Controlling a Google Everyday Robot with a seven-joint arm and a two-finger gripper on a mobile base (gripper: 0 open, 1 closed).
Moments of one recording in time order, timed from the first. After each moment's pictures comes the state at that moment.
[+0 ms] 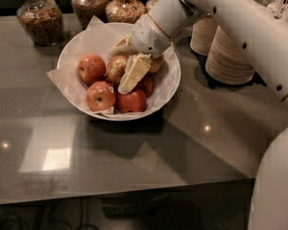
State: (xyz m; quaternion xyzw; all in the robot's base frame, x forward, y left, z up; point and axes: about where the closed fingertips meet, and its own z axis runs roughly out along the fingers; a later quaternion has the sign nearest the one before) arm 0.572 0.051 0.904 -0.75 0.54 0.28 0.26
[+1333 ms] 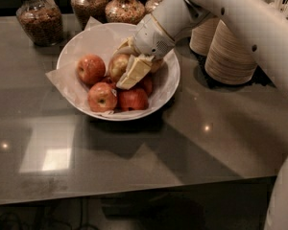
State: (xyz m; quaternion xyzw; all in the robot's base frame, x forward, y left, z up) arm 0.563 0.052 0.912 -0.75 0.53 0.27 0.28
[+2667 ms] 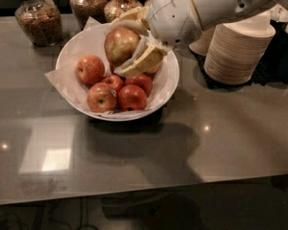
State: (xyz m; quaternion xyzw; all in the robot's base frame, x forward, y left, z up) arm 0.490 0.039 1.011 -0.75 0.43 0.26 0.43
